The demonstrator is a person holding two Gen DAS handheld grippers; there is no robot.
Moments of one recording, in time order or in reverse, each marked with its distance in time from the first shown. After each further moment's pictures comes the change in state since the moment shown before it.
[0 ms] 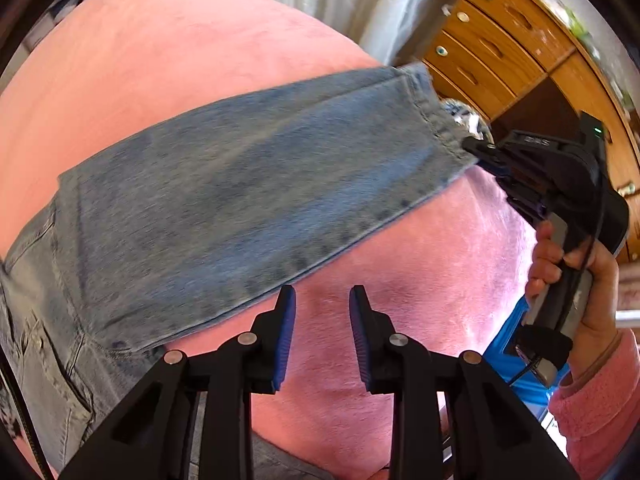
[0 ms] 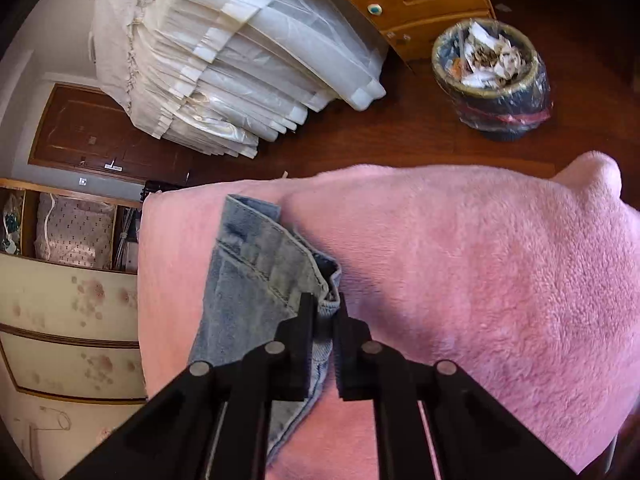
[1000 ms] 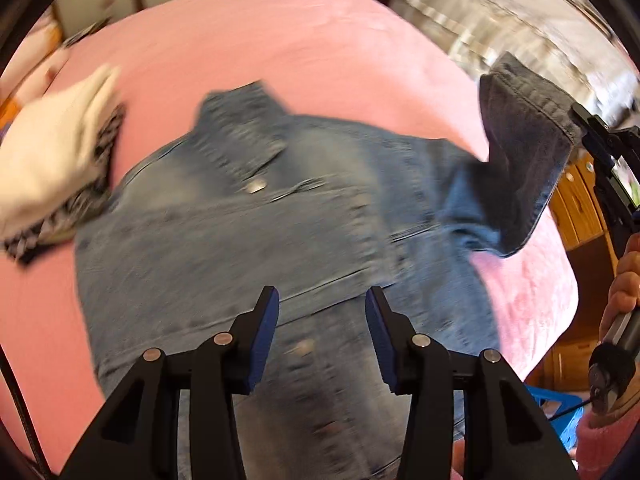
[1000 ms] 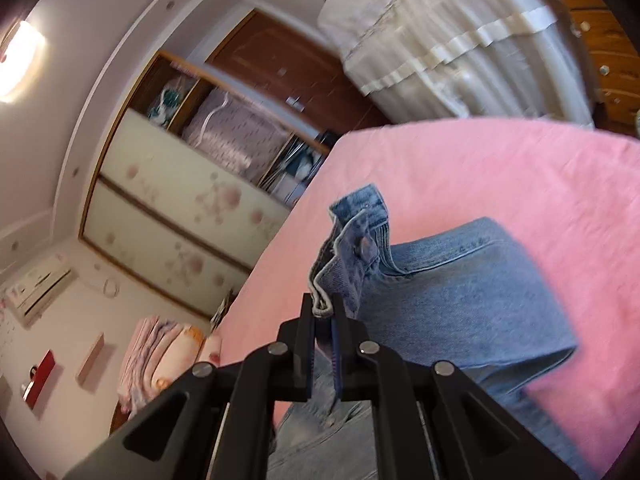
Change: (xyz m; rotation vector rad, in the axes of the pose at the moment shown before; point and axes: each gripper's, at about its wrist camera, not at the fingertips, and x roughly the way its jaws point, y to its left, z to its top) left arm -0.180 0.342 -0.287 -0.520 -0.261 0.122; right arm -0.063 0.326 -0.322 -0.452 -0.006 0.471
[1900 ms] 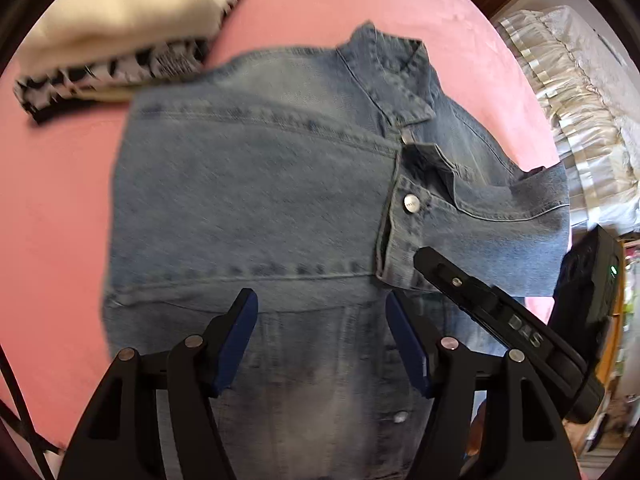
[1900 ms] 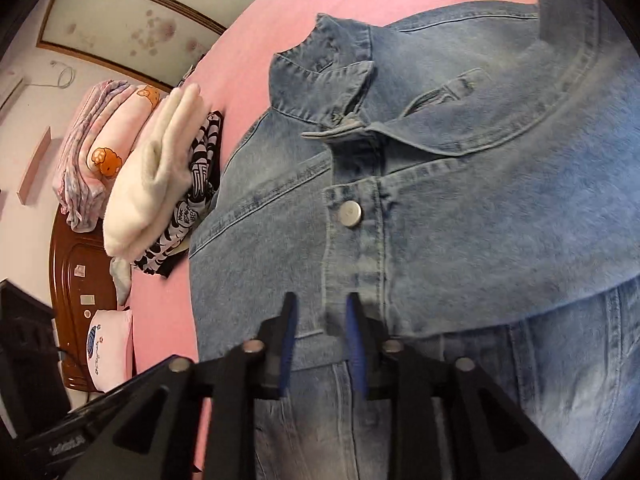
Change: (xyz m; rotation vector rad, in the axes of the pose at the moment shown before) left arm 0.052 0.131 -0.040 -0.358 0.126 -0.055; right arm 0.170 0.033 -0.257 -0.228 0.774 -0.163
